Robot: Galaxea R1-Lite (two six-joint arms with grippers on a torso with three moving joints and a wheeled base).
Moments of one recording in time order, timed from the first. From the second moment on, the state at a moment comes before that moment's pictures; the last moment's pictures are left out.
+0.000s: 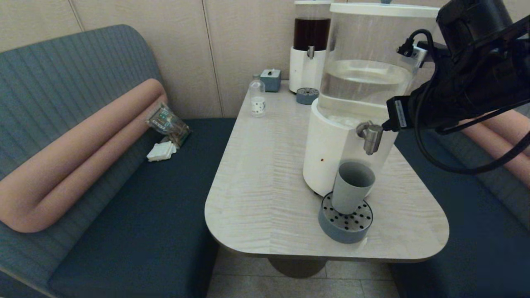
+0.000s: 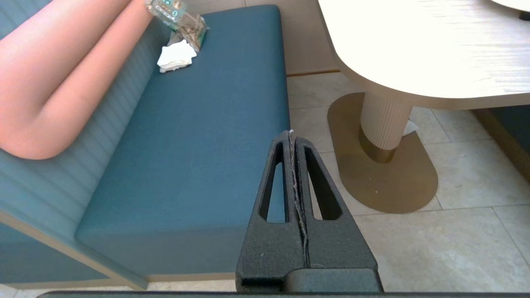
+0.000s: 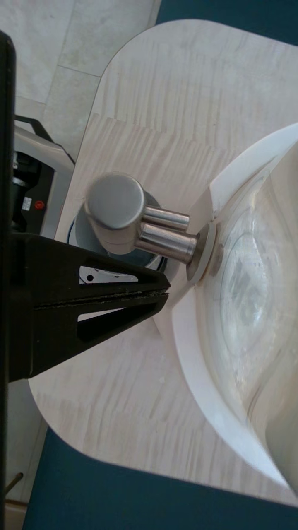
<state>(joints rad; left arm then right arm) -0.01 0.00 0.00 0.00 -0.04 0.10 0.39 1.79 -1.89 0.75 -0.15 0.18</state>
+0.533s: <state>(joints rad) -0.01 0.00 0.00 0.00 -0.04 0.10 0.39 1.81 -1.90 0.70 -0.07 0.18</state>
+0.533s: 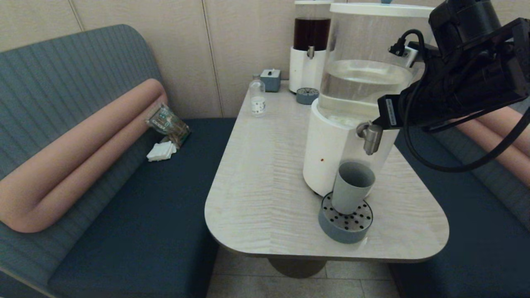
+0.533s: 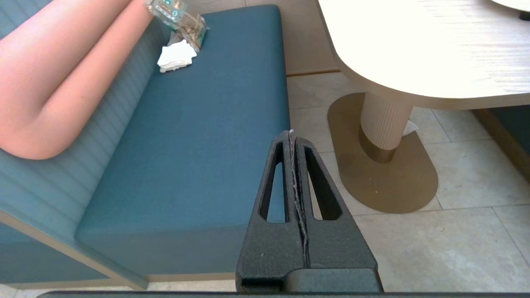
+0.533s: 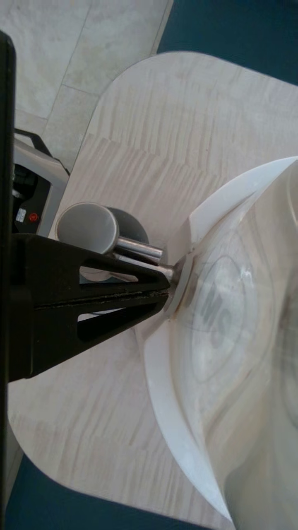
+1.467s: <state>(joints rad) -0.01 0.00 0.00 0.00 -0.04 0.10 0.39 1.82 -1.89 0.66 0.12 0.18</state>
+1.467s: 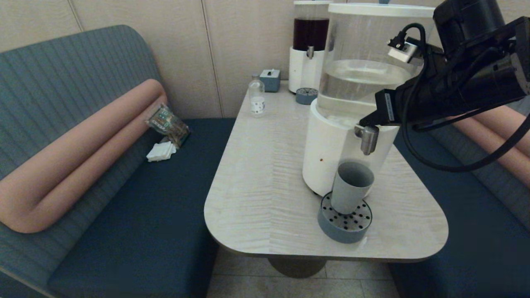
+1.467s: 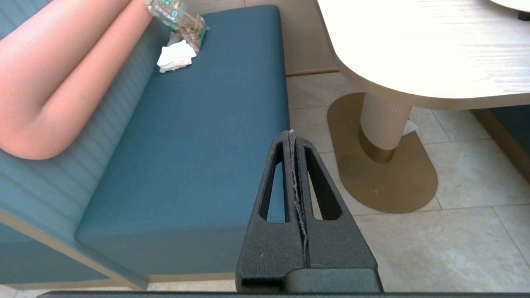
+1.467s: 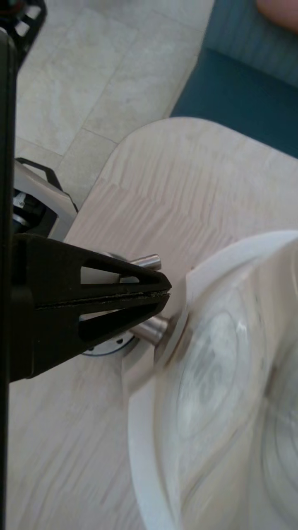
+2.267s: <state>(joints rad) -0.01 0.00 0.00 0.00 -0.04 0.10 0.30 1.75 -1.90 0.66 0.10 0.18</state>
